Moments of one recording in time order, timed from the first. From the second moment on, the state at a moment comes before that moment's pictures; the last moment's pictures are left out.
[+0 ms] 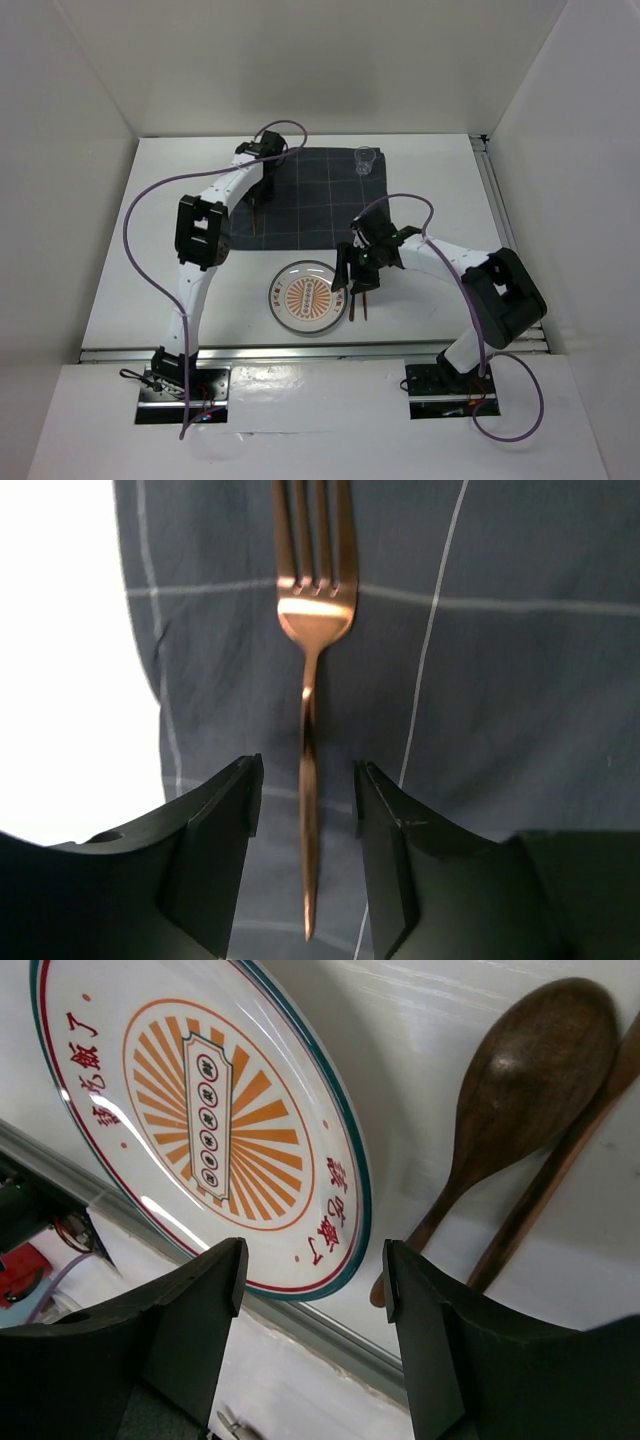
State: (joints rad) left arm -0.30 2.49 2.26 -0.99 -0.41 -0.35; right arm 0.56 1.57 0.89 -0.44 -0.39 0.59
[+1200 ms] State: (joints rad) left arm -0.30 1.76 1.98 -1.19 -0.31 -0.40; right arm 0.59 1.53 1.03 -0.38 -0.42 0.55
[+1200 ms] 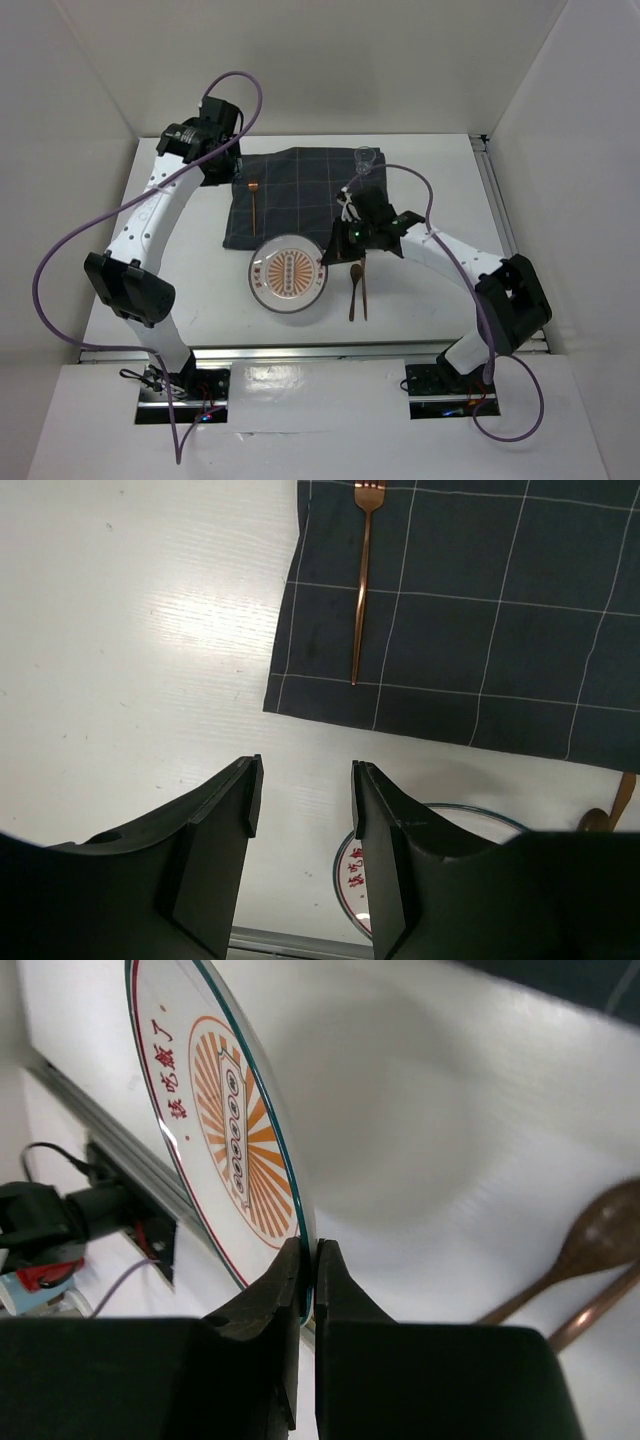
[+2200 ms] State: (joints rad) left arm -0.30 1.68 1.89 -1.24 -0.31 -0.43; right arm 0.31 2.13 1.59 -0.24 -0.41 0.82
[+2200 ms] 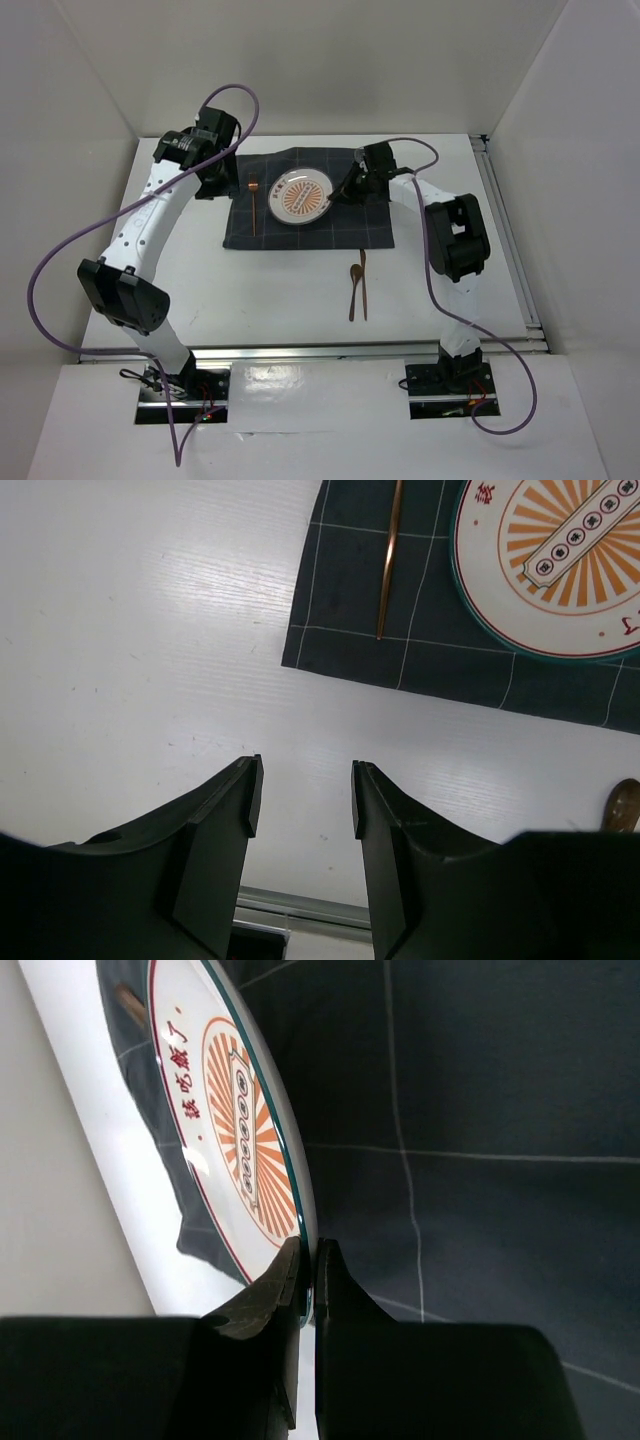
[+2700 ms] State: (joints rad) left arm -0.30 1.68 1.88 -1.22 -0.28 -0.43; right arm 0.31 2.04 1.48 -0.23 -0.30 0.81
